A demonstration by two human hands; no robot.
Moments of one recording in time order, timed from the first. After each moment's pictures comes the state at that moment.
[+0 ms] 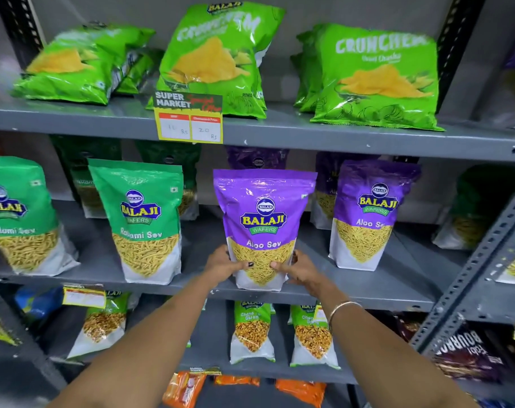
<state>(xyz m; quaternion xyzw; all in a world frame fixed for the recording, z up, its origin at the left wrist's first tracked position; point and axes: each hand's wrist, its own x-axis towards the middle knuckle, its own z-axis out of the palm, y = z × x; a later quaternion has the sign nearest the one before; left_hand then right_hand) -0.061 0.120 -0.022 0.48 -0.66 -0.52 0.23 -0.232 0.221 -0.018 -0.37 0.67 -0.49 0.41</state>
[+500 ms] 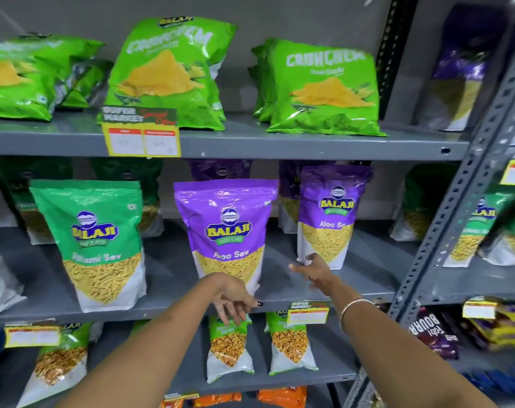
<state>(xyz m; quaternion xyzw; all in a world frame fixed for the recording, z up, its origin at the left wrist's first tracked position) -0.120 0.166 0.005 0.40 -0.73 -0.49 -0.26 -0.314 0.256 -0.023 -0.27 0.79 -0.46 0.30</state>
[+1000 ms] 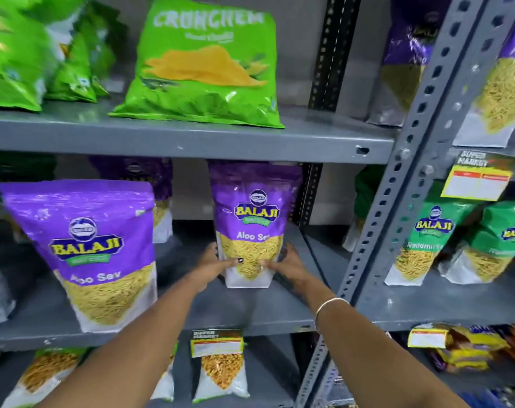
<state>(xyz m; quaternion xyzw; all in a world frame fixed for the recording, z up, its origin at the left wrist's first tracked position) -0.331 0.164 -0.033 0.41 -0.65 -0.59 0.25 -0.489 0.271 -0.034 -0.31 0.68 -0.56 0.36</state>
